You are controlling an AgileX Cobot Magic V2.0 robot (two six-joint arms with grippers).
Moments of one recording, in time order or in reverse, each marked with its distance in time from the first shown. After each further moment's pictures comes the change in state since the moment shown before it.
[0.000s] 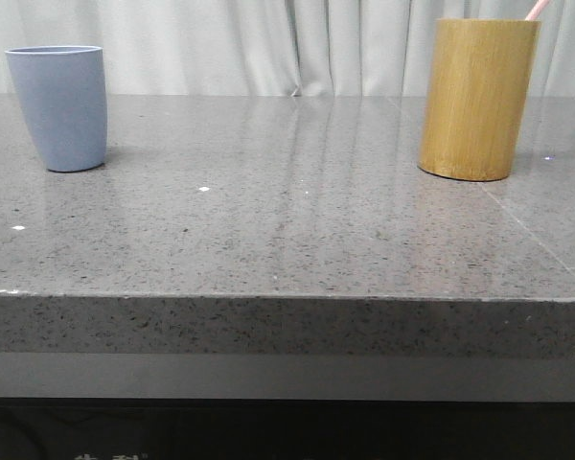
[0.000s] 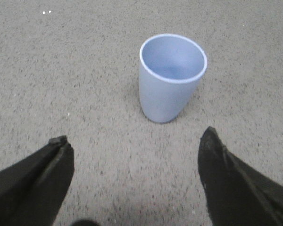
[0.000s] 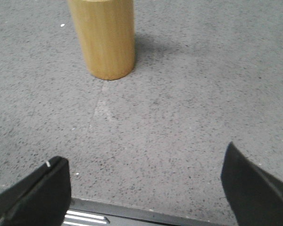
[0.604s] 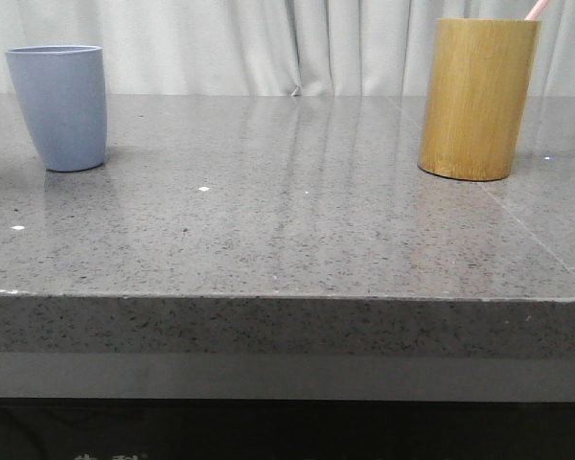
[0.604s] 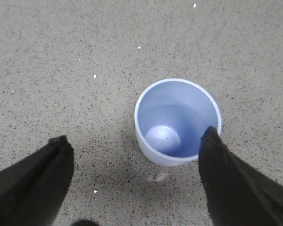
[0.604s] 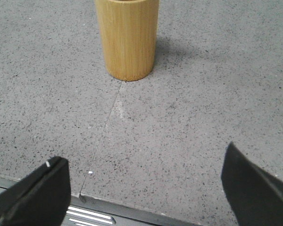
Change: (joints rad) left arm 0.000 0.491 -0.546 0.013 0.288 0.048; right arm 0.043 0.000 0.000 0.010 -0.006 -0.014
